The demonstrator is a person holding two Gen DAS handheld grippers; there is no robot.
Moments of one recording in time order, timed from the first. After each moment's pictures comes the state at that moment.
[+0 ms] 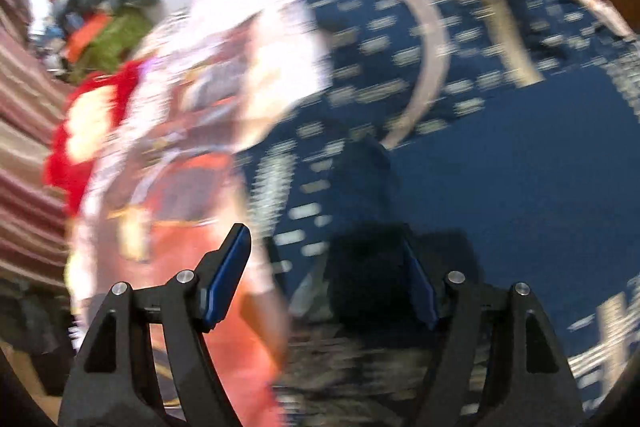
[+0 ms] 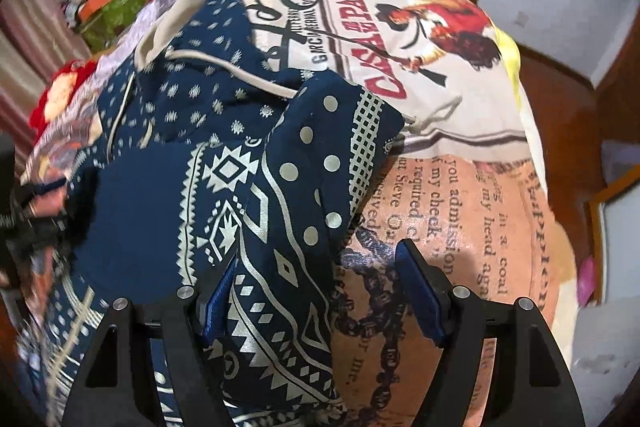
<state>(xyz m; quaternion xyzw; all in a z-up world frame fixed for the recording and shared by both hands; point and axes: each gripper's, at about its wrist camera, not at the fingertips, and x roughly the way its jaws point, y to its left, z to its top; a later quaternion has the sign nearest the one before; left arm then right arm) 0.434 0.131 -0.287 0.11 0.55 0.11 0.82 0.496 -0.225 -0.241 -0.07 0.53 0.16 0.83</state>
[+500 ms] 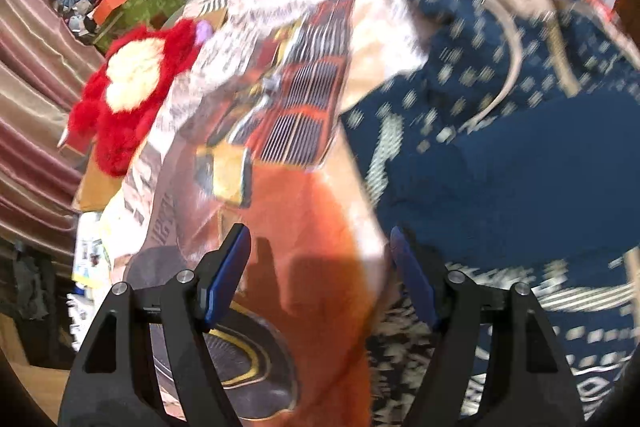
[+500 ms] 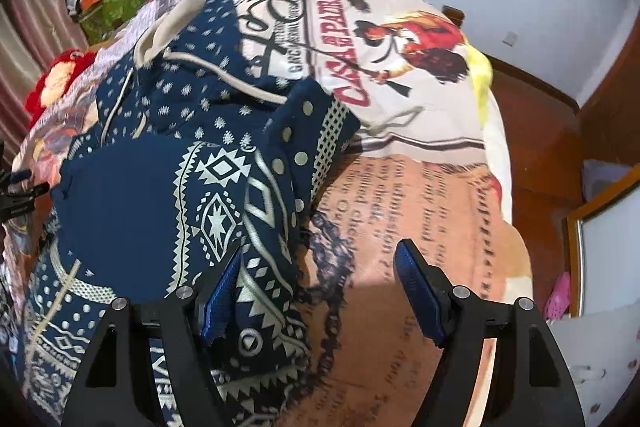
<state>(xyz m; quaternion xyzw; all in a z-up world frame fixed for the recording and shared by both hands) 0.399 0.193 -0.259 0.04 0.53 0.12 0.84 0.478 -0.255 -0.212 -0.08 0.51 0.14 0.84</state>
